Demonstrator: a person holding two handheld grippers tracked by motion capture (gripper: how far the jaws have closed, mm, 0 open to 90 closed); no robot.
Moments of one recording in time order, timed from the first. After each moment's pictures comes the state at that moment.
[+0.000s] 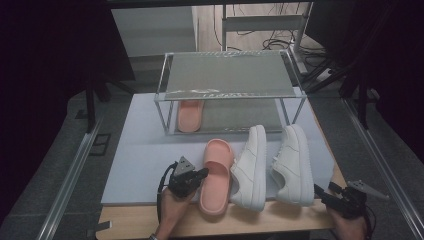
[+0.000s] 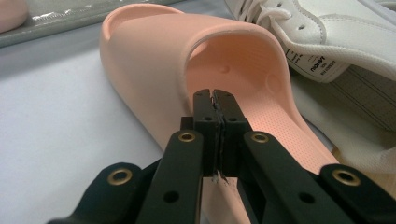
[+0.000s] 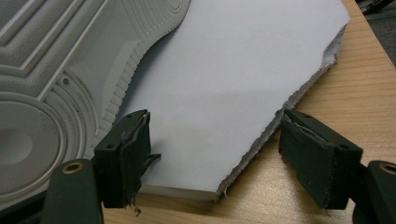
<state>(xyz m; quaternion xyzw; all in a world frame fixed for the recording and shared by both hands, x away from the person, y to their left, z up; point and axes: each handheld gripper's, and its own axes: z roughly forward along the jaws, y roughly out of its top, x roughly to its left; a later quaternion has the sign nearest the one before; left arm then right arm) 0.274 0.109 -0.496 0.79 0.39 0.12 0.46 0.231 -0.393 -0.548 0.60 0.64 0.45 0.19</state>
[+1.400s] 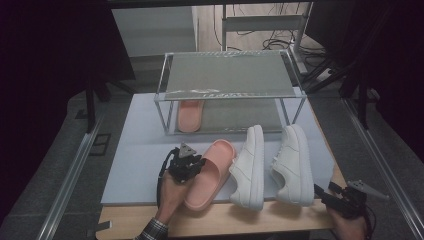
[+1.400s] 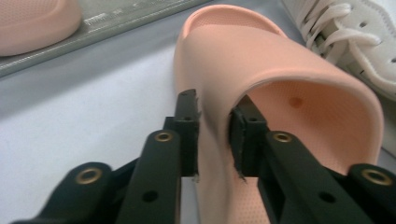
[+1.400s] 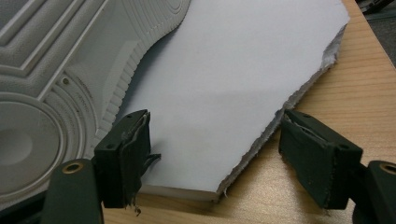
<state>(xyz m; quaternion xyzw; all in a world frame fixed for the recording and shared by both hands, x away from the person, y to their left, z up) 0.315 0.109 -0.486 0.80 0.43 0.15 0.39 0.231 -0.393 -0.548 0.60 0.64 0.45 0.19</state>
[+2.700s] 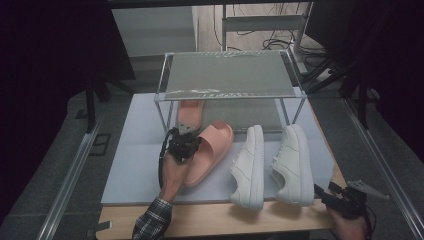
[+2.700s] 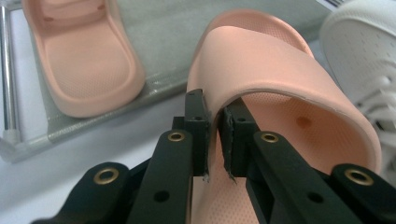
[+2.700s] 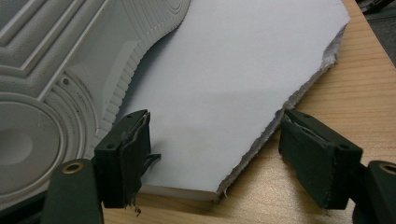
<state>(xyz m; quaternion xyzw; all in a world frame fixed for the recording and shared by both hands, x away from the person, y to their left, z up) 0.364 0.107 -0.451 0.77 0.47 0.20 0.39 0.231 -0.394 -0.548 0.60 0.64 0.45 0.19</state>
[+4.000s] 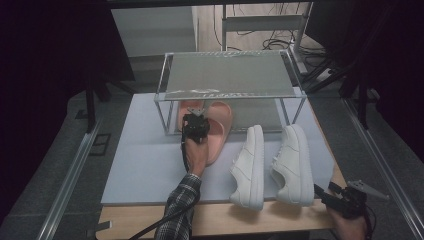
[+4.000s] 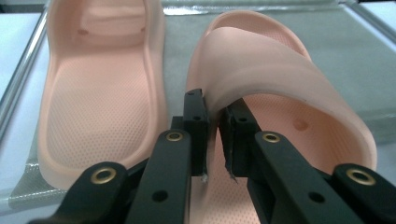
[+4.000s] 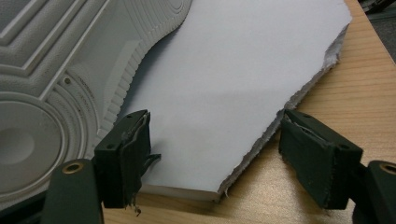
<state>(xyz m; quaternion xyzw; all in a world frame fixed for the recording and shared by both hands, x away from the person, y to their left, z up) 0.437 0.065 -0.480 0.68 0.58 0.25 0.37 0.231 -0.394 -0.548 0.59 0.64 0.45 0.19</state>
